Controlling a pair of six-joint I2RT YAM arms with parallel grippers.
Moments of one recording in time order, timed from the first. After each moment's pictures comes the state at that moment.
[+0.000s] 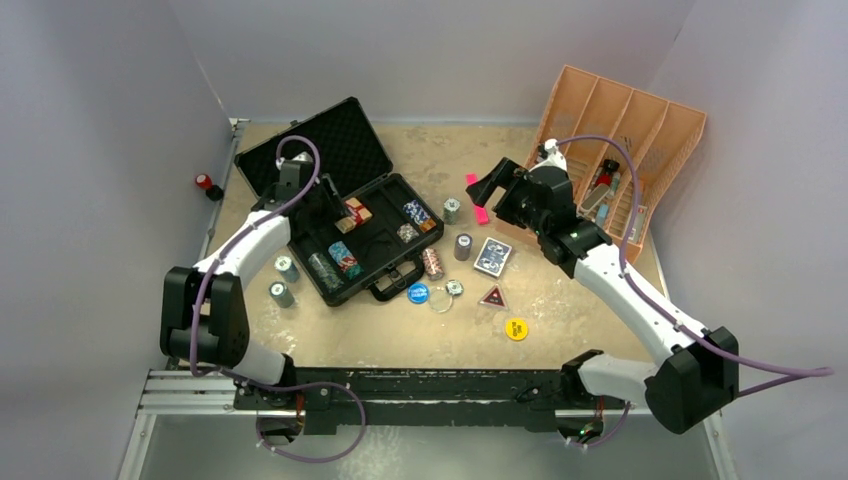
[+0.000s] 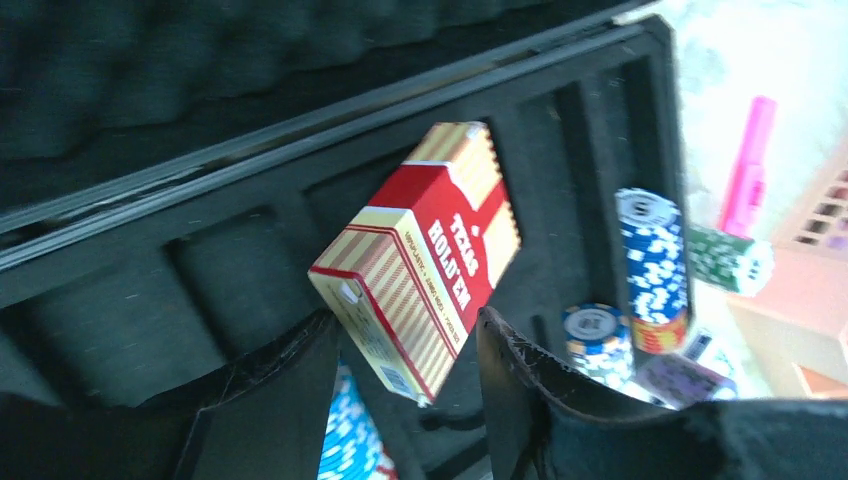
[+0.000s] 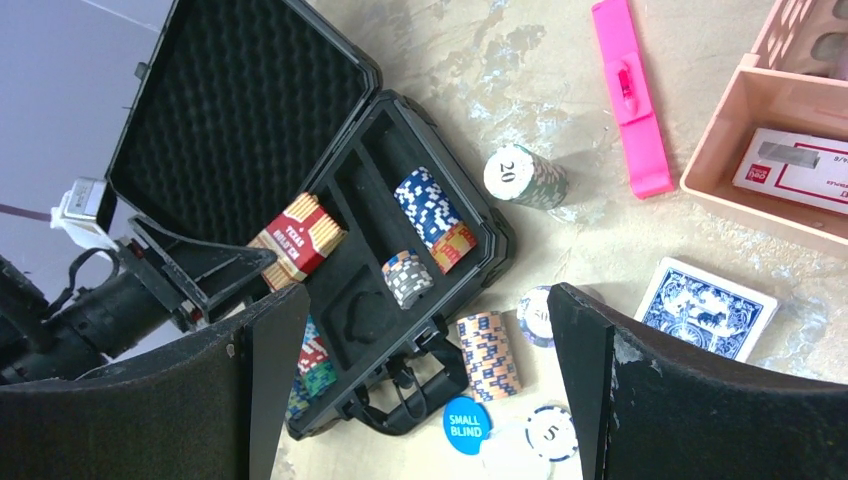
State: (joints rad) left arm -0.16 1.49 0.99 -0.28 0.10 -0.67; right arm 0.46 1.19 0.97 -0.20 0.09 0.81
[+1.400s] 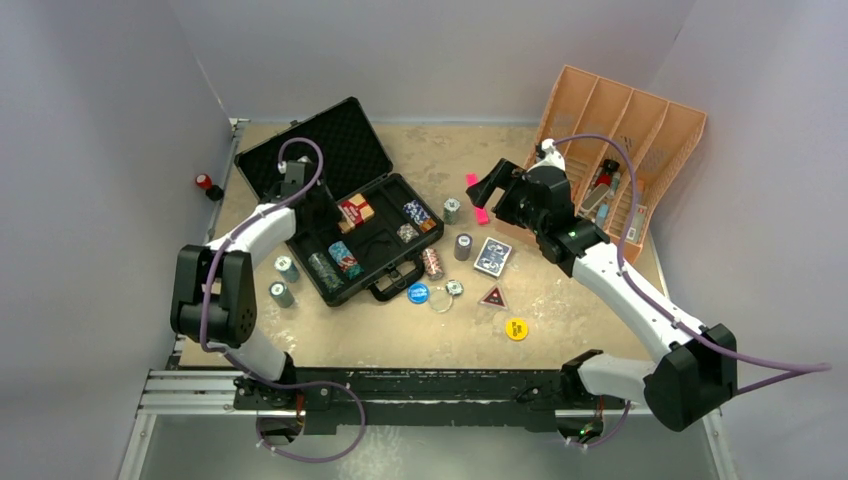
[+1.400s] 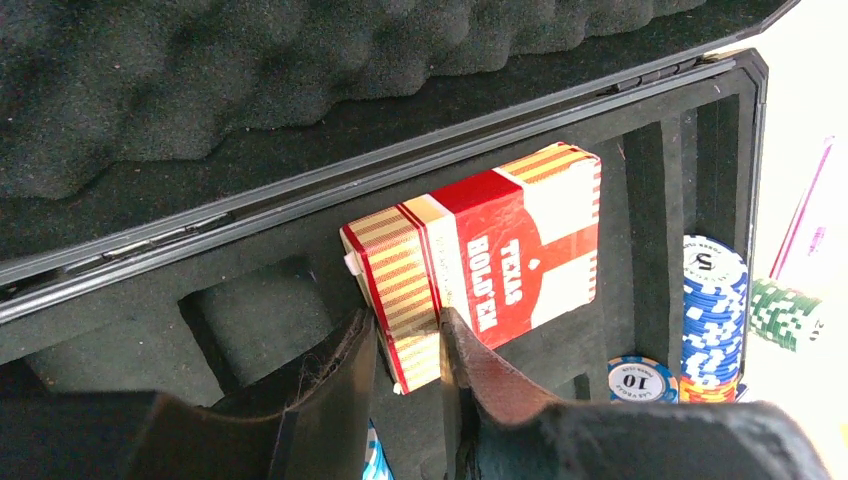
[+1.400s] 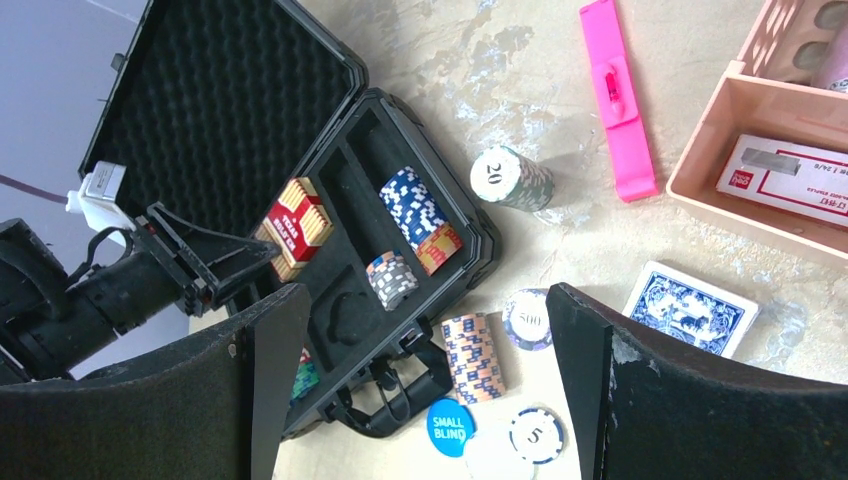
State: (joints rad) left arm -0.15 1.61 1.03 -0.30 0.03 -0.67; right arm 0.46 1.21 0.97 -0.20 0.10 0.77
